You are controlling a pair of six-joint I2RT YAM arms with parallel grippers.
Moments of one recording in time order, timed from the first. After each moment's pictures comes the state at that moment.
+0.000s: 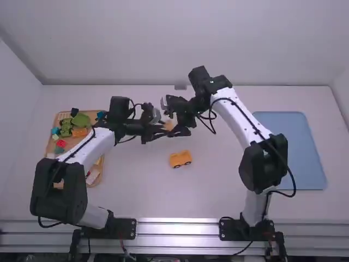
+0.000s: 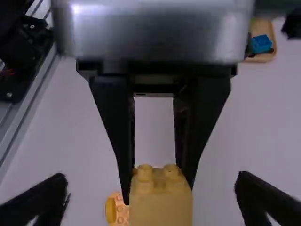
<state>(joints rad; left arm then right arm) -0.12 1.56 0.96 -0.23 1.06 0.67 0.44 1.96 1.82 -1.16 -0.87 -1.19</state>
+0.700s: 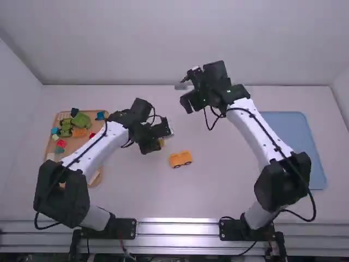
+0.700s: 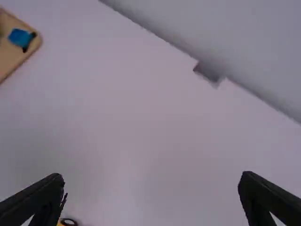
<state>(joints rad) -0.33 1.56 1.15 -0.86 0.30 0.79 0.39 1.74 1.57 -0.65 -0.21 -0.19</state>
